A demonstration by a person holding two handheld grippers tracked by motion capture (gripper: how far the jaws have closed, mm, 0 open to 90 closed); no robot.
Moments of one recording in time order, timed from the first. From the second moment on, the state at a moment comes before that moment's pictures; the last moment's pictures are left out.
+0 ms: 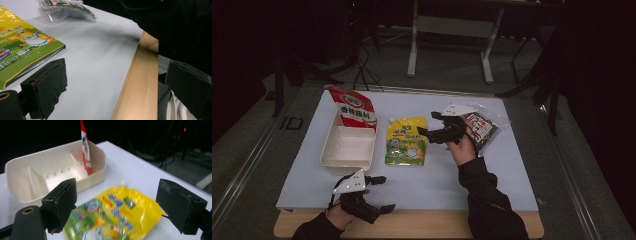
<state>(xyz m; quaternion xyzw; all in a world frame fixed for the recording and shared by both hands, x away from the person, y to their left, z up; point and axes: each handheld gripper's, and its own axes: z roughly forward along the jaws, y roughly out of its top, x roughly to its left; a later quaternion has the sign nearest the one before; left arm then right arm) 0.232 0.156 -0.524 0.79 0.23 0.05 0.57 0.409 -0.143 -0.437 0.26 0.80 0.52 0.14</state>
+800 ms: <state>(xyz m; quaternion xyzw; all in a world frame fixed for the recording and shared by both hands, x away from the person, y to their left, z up) 0.235 0.149 -0.526 0.79 0.23 0.04 0.57 0.368 -0.243 -0.478 0.33 0.81 0.43 0.24</state>
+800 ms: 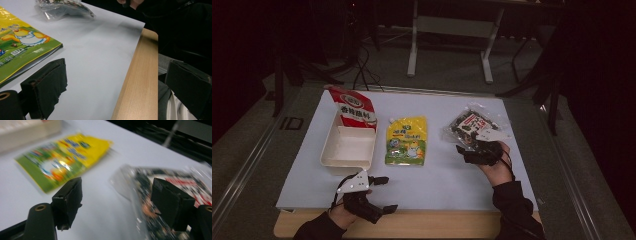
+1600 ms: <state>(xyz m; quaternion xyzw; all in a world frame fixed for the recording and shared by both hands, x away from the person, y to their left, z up) 0.237 0.149 -0.529 0.79 0.22 0.03 0.56 0.395 -0.218 -0.530 0.28 0.83 0.29 0.37</state>
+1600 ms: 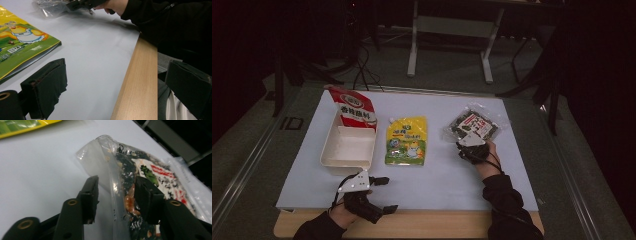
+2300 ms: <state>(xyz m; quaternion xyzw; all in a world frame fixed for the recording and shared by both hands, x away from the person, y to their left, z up) 0.239 0.151 -0.529 0.79 0.23 0.02 0.57 0.394 -0.214 -0.524 0.25 0.86 0.25 0.38</state>
